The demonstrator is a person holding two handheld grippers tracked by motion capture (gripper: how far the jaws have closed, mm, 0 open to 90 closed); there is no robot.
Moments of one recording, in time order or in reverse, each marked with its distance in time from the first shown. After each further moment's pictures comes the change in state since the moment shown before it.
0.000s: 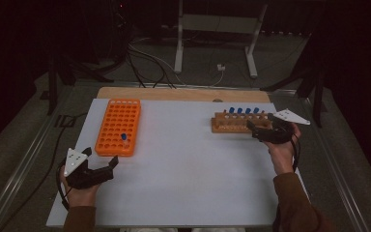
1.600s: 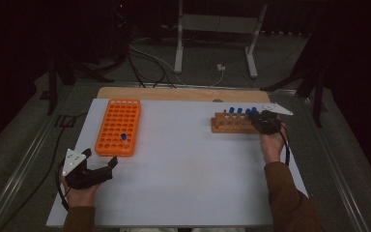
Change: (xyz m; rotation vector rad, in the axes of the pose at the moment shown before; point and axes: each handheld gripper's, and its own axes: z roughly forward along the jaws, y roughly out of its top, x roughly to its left) left arm 0.004 -0.004 0.001 0.009 -0.006 -0.031; right arm -0.011 -0.007 0.056 0.066 -0.127 0.011
